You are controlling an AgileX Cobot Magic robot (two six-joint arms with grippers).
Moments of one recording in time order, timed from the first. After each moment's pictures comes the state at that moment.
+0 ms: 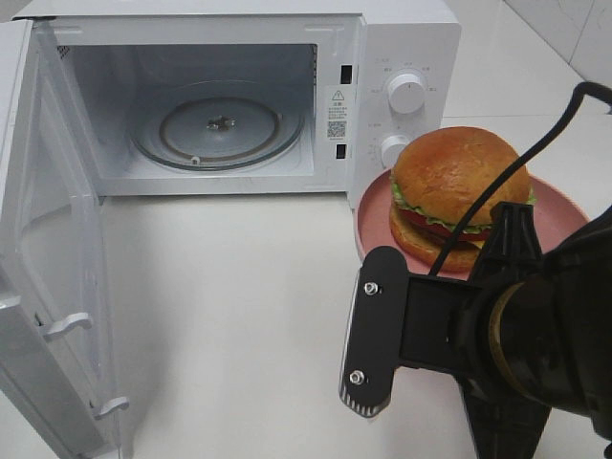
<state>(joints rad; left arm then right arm) -0.03 -0.01 -0.50 -0.09 1.04 0.01 1.21 1.40 -0.66 -0.78 0.86 0.30</state>
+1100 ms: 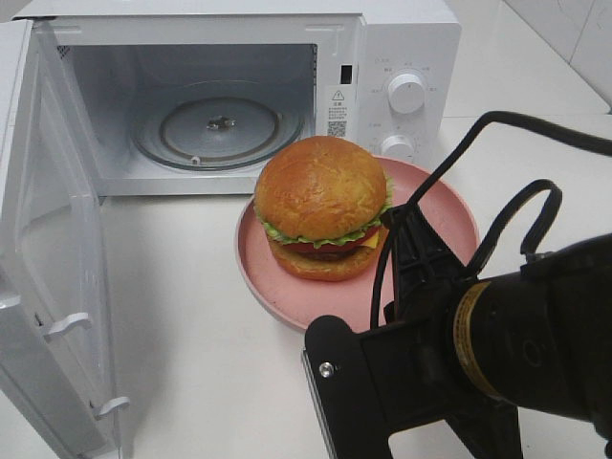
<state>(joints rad) -0.03 -0.01 -0.50 -0.09 1.04 0.01 1.19 1.40 -0.65 -0.84 0.62 -0.16</state>
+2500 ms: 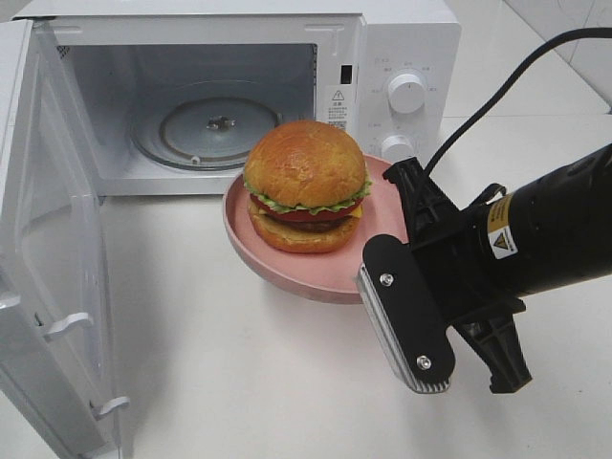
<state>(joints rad) -0.03 -0.01 -0.50 -0.09 1.04 0.01 0.74 1.41 -0.65 -0.15 0.25 -1.26</state>
